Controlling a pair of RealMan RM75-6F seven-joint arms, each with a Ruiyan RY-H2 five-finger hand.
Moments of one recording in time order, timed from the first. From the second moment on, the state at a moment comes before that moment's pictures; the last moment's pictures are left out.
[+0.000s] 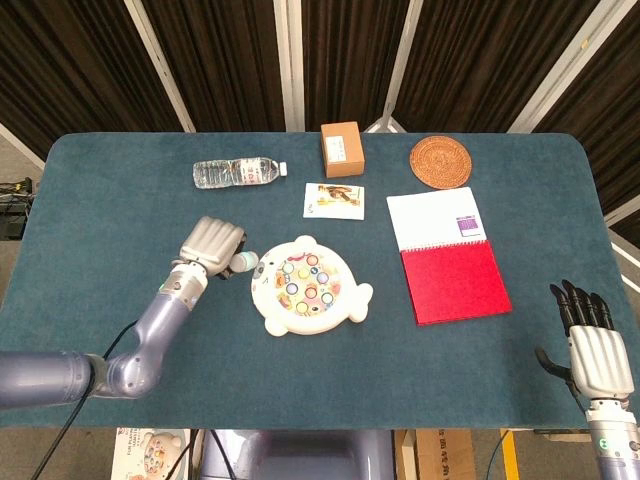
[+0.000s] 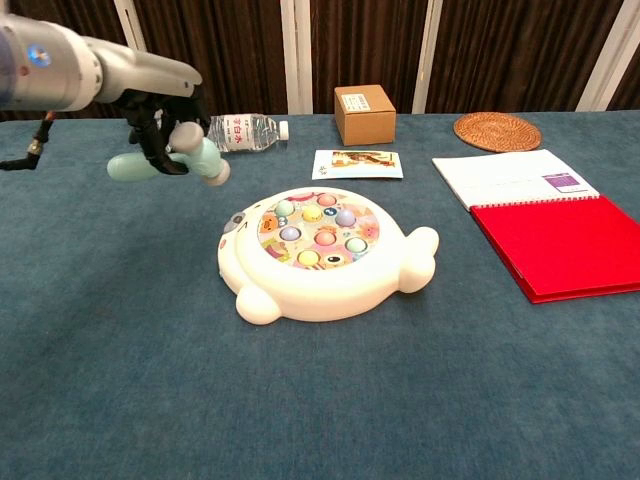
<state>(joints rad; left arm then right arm) -1.18 -1.26 -0.06 -1.77 0.42 0.99 0.73 0.09 -1.12 0.09 -1.70 -1.38 1.42 -0.11</state>
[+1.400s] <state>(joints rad) -0.84 -1.36 0.04 -1.52 0.80 0.89 0.43 0.09 -1.13 0.08 -1.70 -1.40 1.42 -0.12</state>
